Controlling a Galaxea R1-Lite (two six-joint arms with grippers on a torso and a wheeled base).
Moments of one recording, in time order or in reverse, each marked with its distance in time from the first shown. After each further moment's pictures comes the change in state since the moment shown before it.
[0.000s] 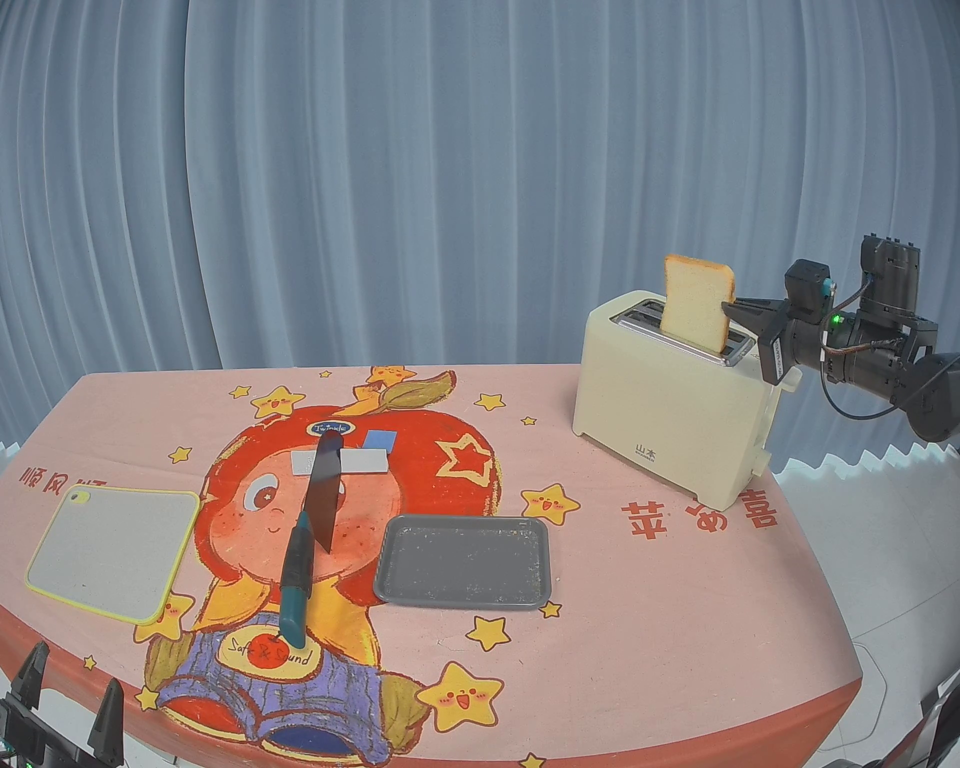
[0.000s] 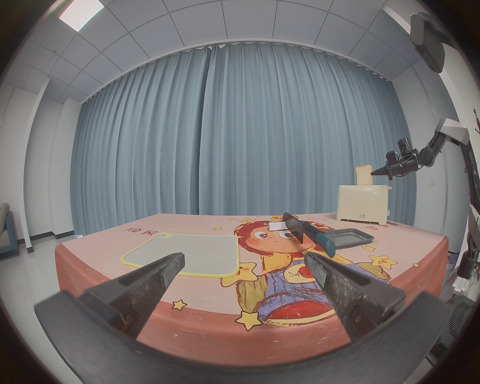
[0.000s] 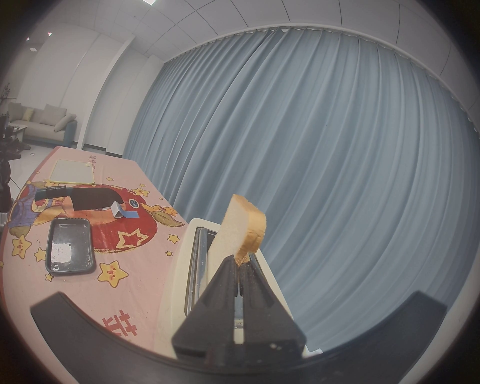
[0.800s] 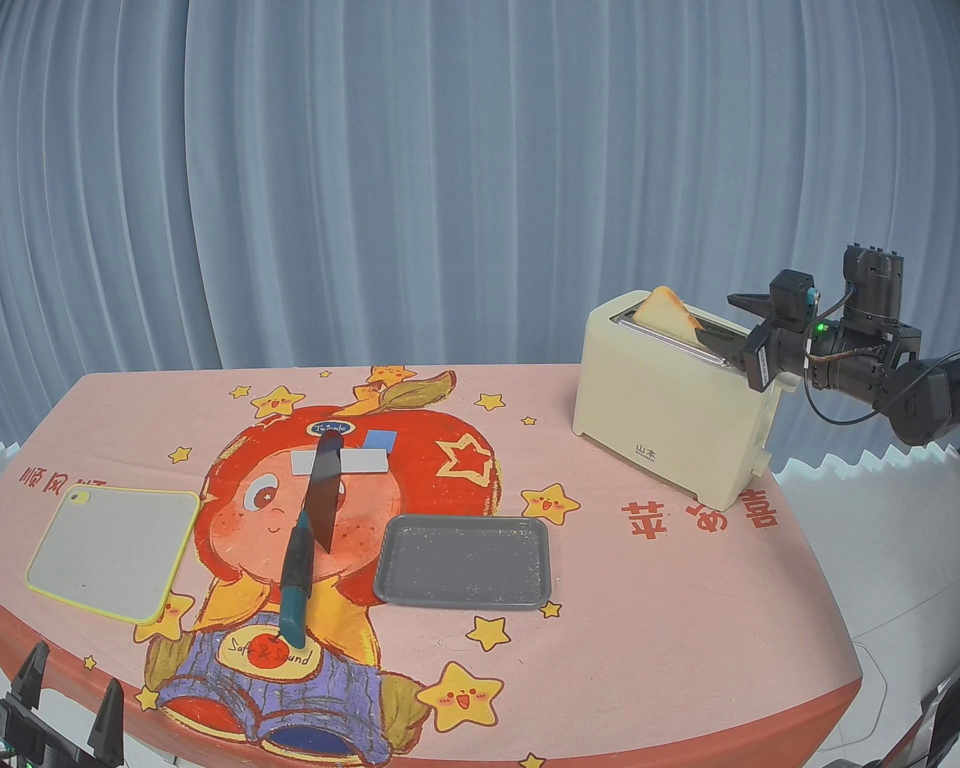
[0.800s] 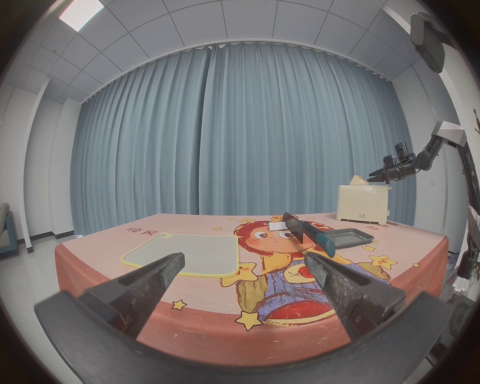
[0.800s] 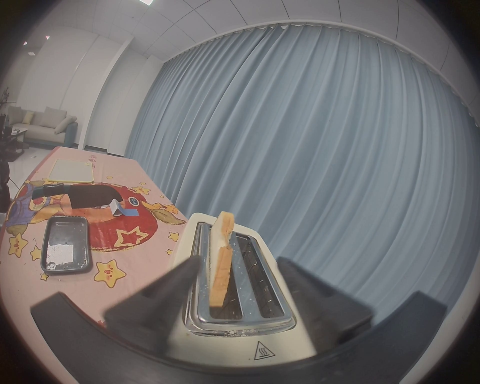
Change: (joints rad) left arm 0.000 0.000 0.000 0.000 0.000 0.000; right arm 0.007 0.056 -0.010 -0.033 0.002 0.011
